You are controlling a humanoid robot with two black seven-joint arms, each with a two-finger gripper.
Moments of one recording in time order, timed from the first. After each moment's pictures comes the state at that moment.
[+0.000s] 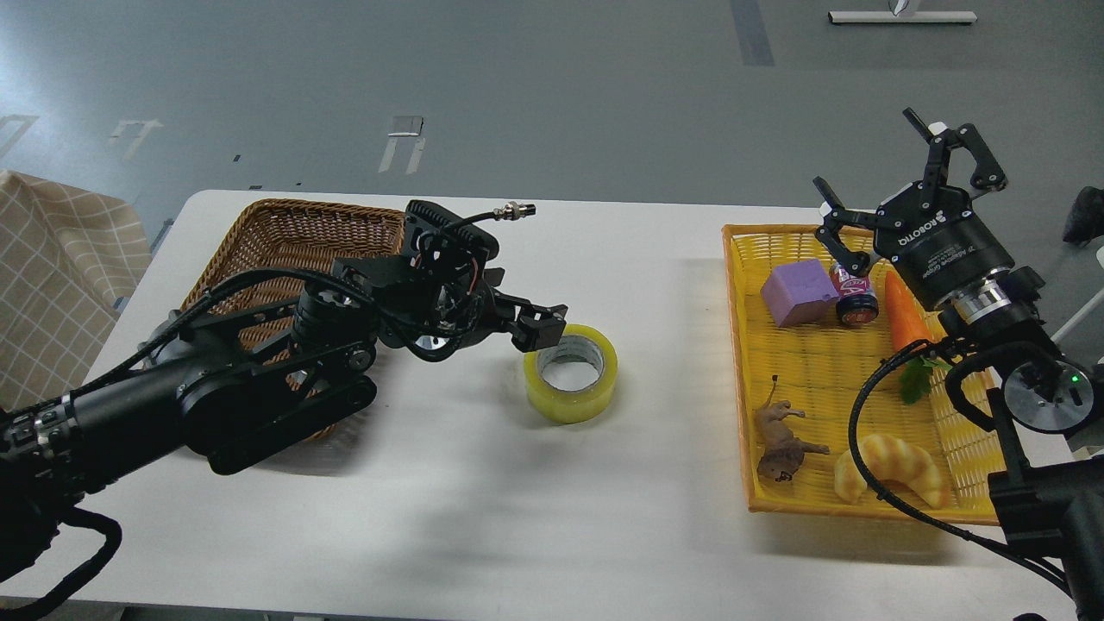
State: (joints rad) left arm -0.78 0.38 -0.52 -1.42 1.89 -0.49 0.25; right arm 0.39 -0.14 1.57 1.12 -0.37 0.49 -0.22
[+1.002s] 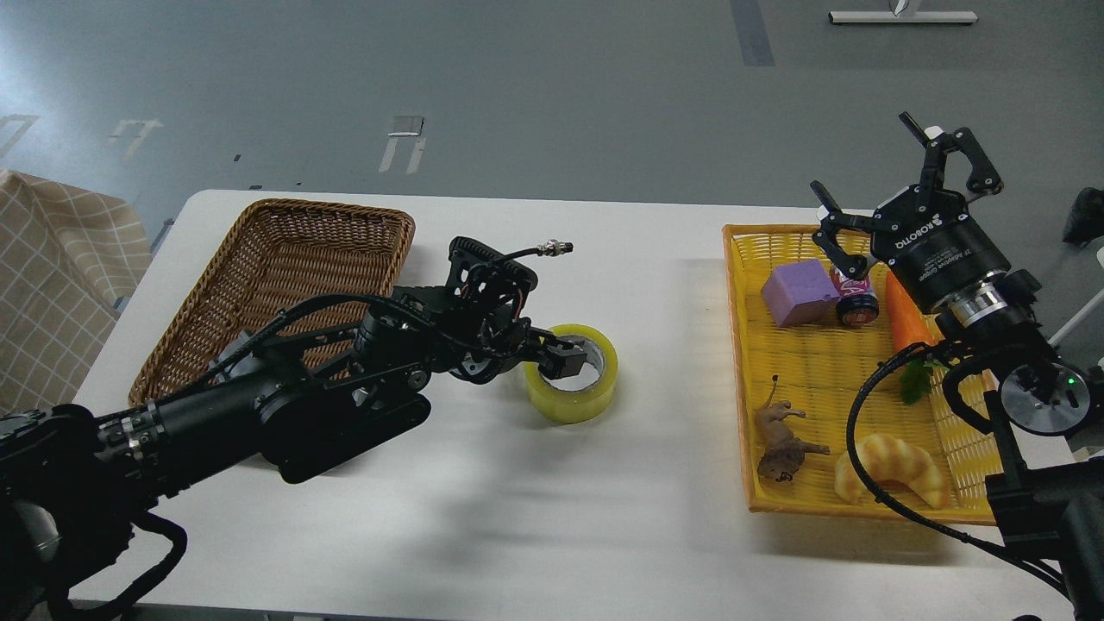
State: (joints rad) left arm -0.79 0.22 -0.46 -1.23 1.89 -0.49 0.28; right arm 0.38 -0.14 1.57 1.11 -0.37 0.49 -0.22
